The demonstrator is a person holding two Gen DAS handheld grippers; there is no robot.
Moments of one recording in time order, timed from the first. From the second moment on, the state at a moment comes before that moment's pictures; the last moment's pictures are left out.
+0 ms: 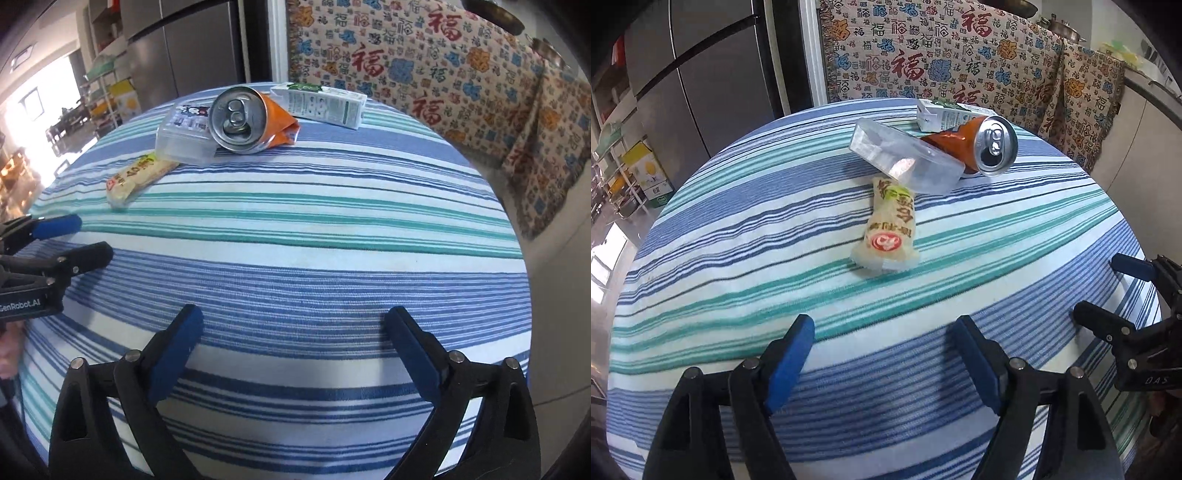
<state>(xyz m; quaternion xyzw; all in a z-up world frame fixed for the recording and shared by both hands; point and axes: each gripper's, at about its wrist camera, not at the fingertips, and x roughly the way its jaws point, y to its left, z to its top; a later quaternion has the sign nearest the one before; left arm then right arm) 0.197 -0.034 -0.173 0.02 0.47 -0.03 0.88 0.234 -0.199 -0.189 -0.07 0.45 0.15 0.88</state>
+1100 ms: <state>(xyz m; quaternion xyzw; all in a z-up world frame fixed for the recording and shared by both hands) 0.176 0.000 -0.166 0.01 0.45 -0.03 0.89 0.246 -0.190 -0.185 -0.07 0.44 0.16 0.88</state>
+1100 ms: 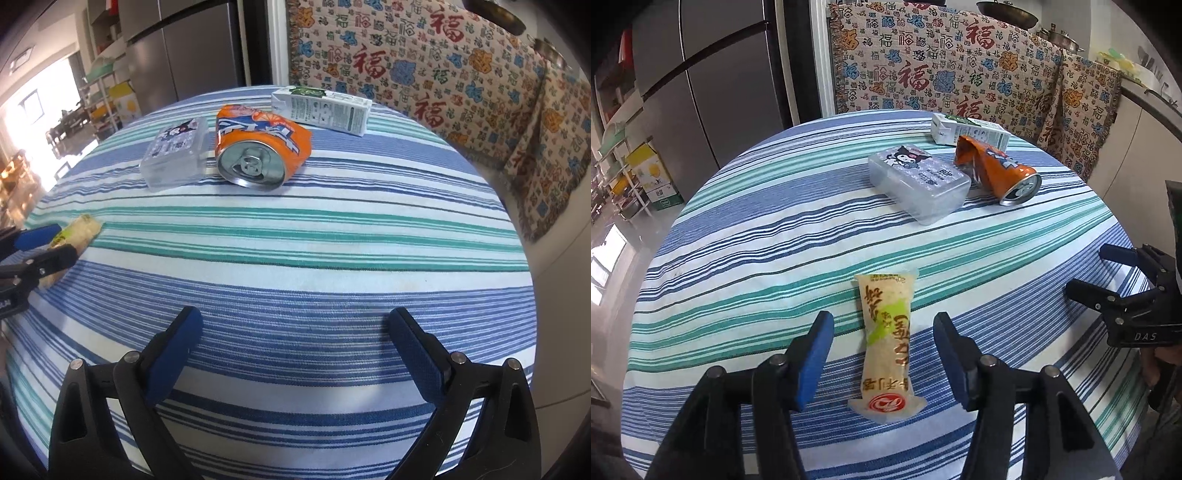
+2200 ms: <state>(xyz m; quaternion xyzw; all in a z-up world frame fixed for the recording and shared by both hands) 0.171 0.002 -0.162 -0.04 0.44 -0.05 0.90 0.265 -0.186 -0.149 0.00 0.41 0.18 0.90</state>
